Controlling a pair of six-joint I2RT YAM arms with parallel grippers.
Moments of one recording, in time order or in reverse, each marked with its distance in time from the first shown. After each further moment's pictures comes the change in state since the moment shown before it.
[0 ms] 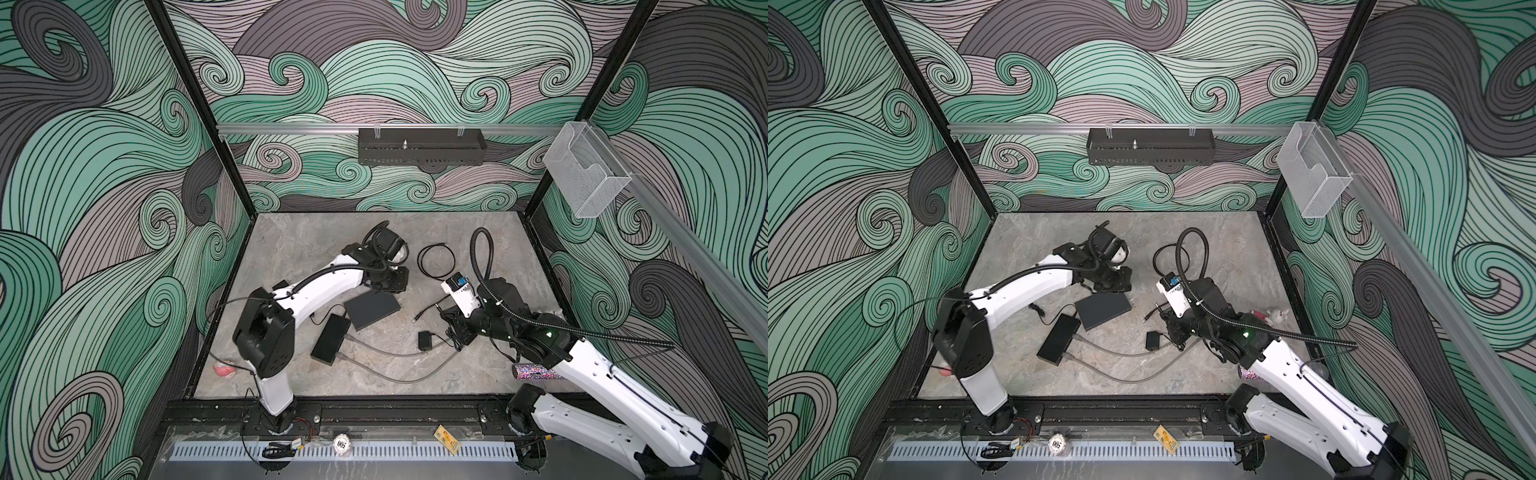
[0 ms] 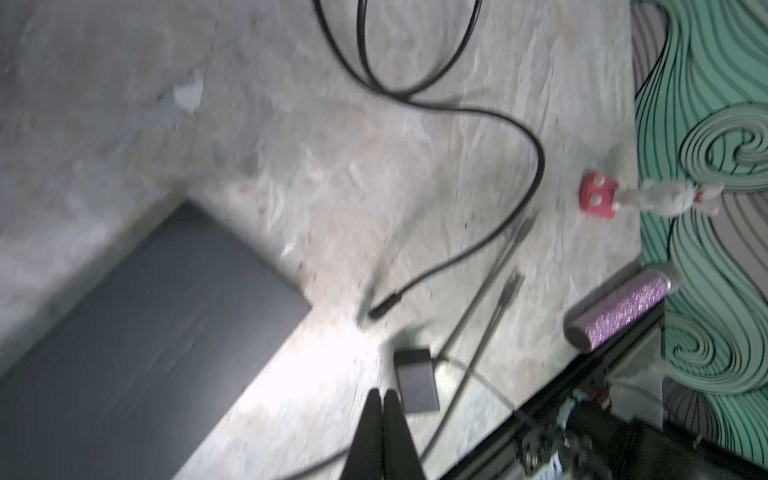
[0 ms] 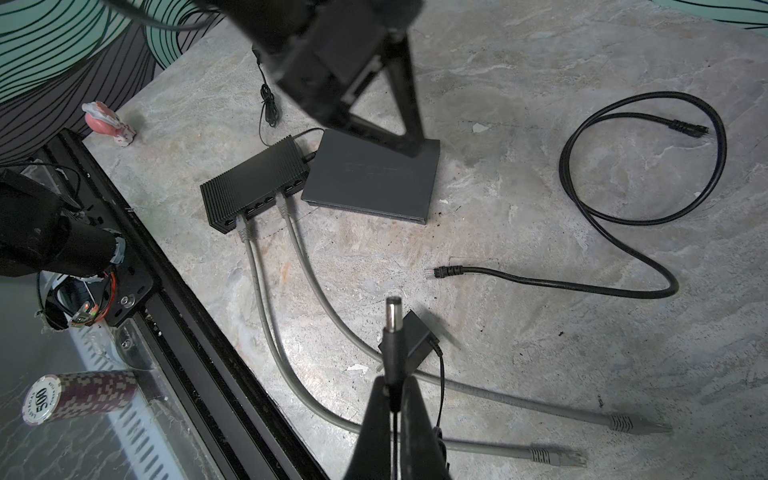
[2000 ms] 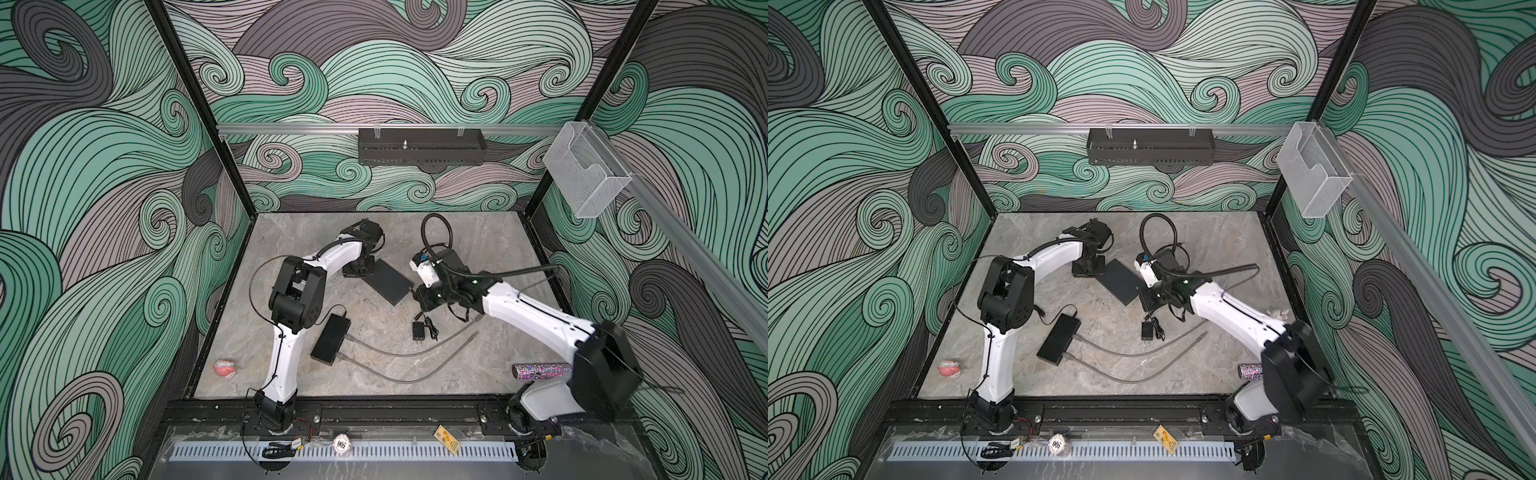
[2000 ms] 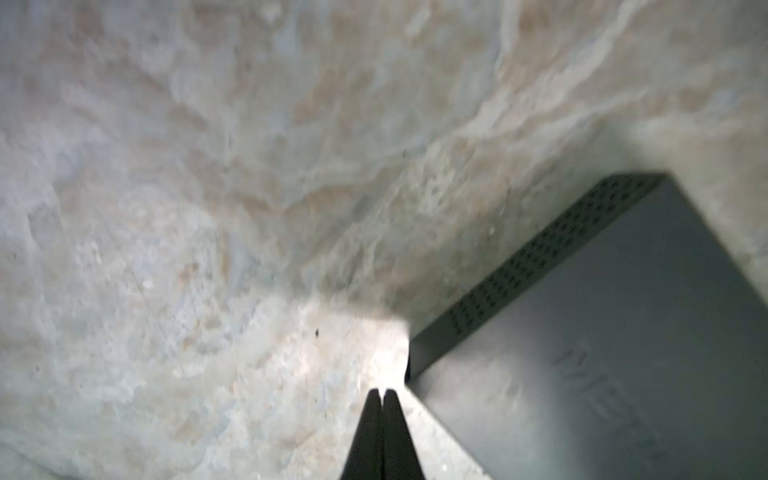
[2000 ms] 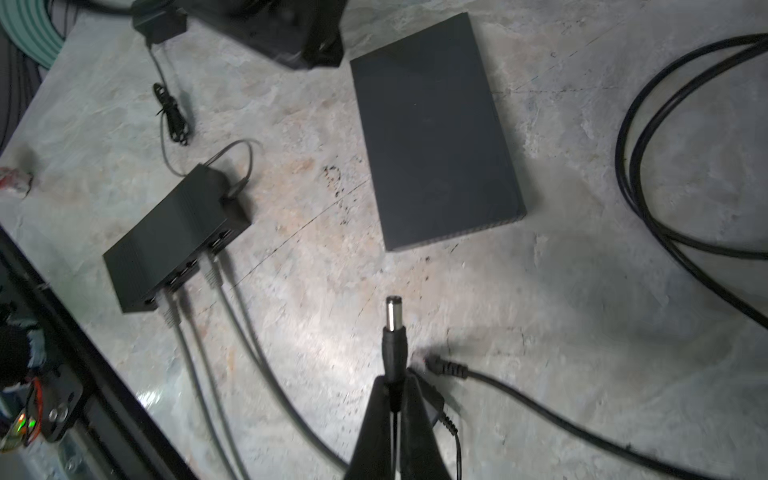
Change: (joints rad) left arm 0.239 0.476 0.328 -0.168 -0.431 0.069; right arm -0.102 0.646 0.218 0.214 -0.072 0.061
